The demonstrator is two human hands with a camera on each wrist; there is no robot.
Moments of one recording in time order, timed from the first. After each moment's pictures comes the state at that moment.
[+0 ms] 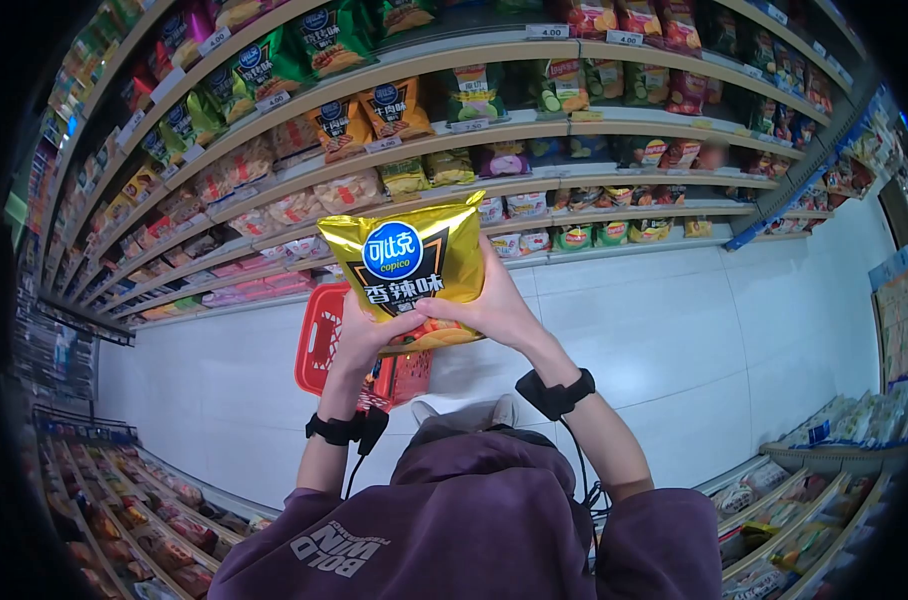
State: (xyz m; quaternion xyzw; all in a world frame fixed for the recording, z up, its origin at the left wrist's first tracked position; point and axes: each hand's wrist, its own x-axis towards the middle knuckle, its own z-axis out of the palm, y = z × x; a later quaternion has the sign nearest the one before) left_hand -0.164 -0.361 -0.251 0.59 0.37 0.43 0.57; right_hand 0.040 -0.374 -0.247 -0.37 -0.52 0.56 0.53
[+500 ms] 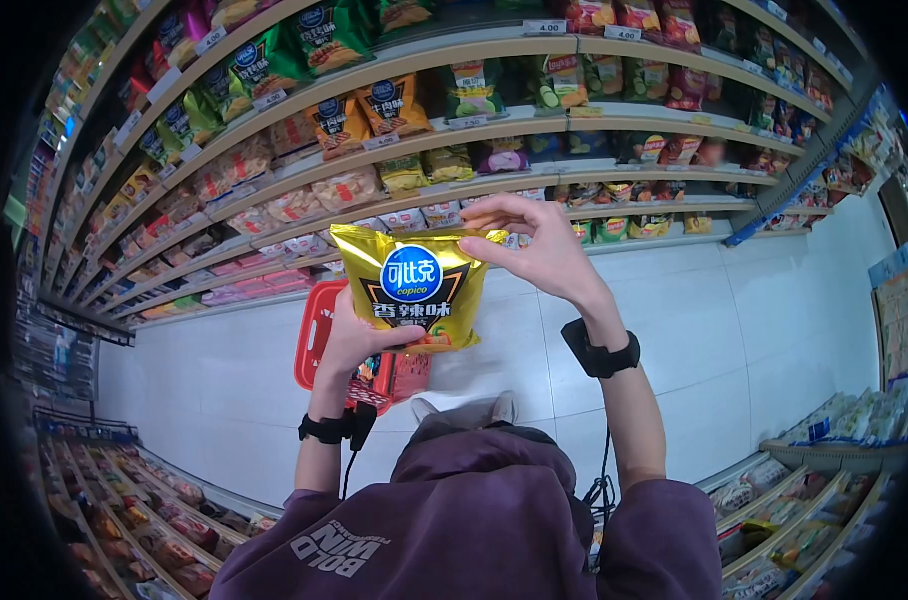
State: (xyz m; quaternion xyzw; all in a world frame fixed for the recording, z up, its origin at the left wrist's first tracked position) left_hand -0.175 -0.361 -0.248 0.64 0.41 0.38 0.54; right_hand 0.096 -0.352 -0.208 -0.41 -0.66 0.37 0.50
